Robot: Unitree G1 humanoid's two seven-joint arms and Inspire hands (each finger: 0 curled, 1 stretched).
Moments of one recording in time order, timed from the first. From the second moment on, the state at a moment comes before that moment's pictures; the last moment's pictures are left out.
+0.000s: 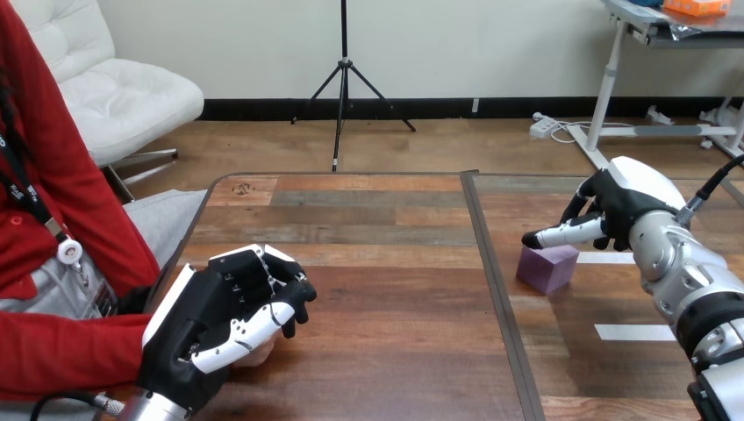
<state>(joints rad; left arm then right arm) 0.03 0.16 0.16 0.41 -0.31 -0.57 -0.68 -0.91 -0.44 0.30 1.34 -0.54 -0.04 -0.06</state>
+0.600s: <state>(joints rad) 0.03 0.16 0.16 0.41 -0.31 -0.57 -0.68 -0.92 -0.44 0.29 1.34 -0.53 -0.06 -0.08</state>
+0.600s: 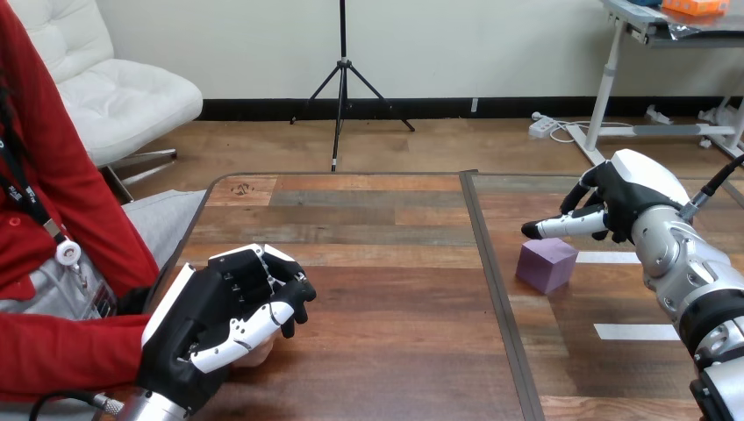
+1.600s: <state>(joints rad) 0.03 0.16 0.16 0.41 -0.31 -0.57 -0.68 -0.92 -0.44 0.30 1.34 -0.53 -0.01 -0.01</state>
